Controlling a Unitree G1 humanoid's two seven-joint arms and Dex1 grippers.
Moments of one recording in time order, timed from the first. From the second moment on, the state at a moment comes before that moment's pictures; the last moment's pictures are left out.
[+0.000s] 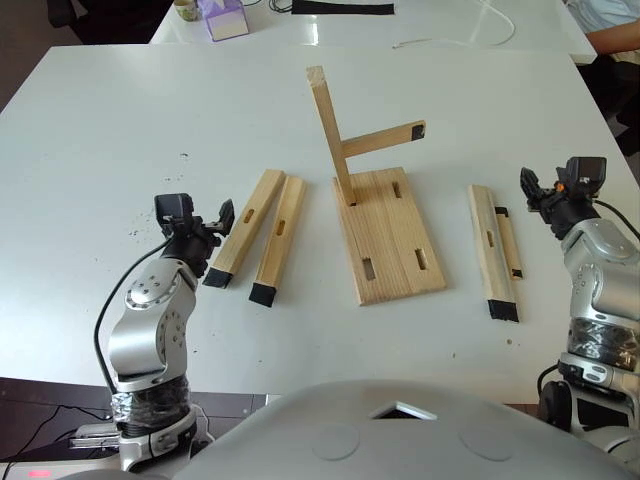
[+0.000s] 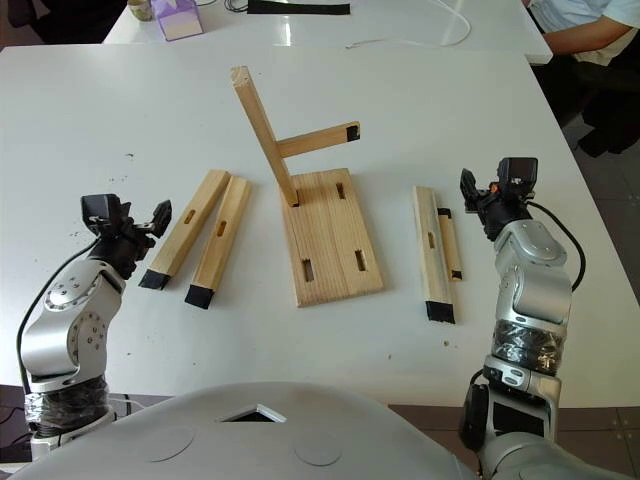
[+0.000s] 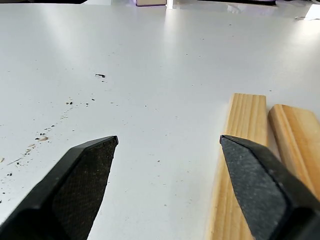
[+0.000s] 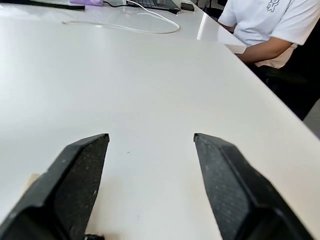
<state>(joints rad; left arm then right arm) 0.17 0.26 0.26 -0.45 -0.28 0.68 -0.17 -0.09 -0.36 -0.36 -0.07 0.18 0.56 0.26</state>
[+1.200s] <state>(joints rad) 0.18 0.25 -0.02 -0.70 -0.32 1.01 -0.14 -0.09 -0.31 -0.31 -0.06 0.19 0.51 0.17</state>
